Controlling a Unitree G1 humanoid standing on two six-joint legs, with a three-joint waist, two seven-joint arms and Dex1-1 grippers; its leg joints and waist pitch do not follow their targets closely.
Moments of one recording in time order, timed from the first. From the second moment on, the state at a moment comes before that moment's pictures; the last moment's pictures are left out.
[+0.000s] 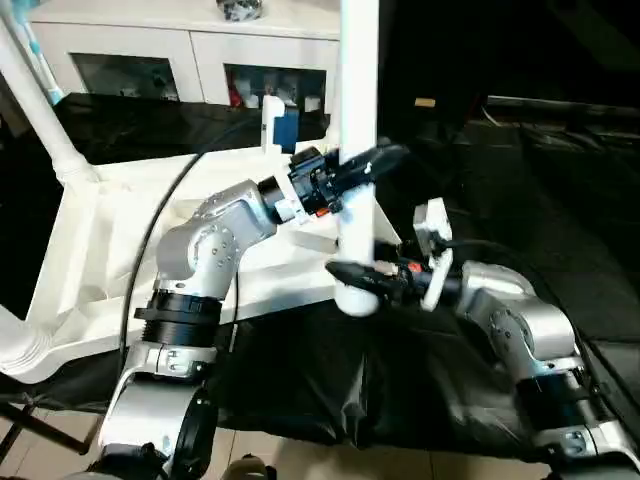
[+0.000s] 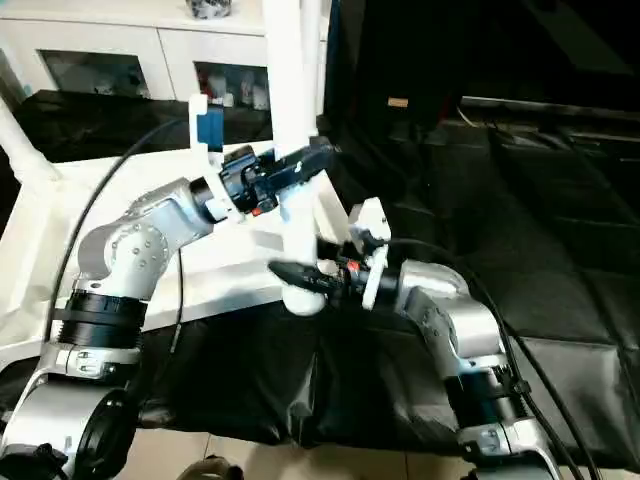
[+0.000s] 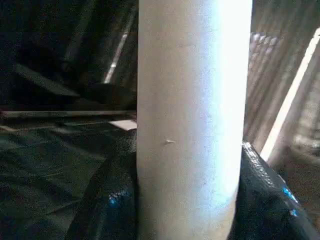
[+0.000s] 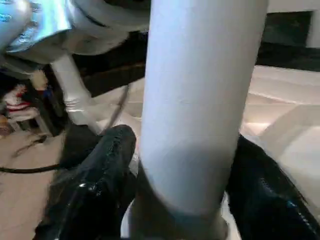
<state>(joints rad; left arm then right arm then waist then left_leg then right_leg) -0.76 0.09 0.06 0.28 -0.53 0.52 -0.82 -0.45 -0.25 0.10 0.20 0.39 0.38 0.98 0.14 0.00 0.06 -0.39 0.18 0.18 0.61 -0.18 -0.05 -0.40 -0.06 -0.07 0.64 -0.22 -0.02</state>
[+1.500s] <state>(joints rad) -0.76 0.06 -0.06 0.25 -0.32 0.41 -0.57 -0.53 -0.16 0.13 0.32 0.23 0.37 0.69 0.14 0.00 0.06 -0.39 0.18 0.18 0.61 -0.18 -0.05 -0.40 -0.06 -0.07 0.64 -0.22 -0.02</state>
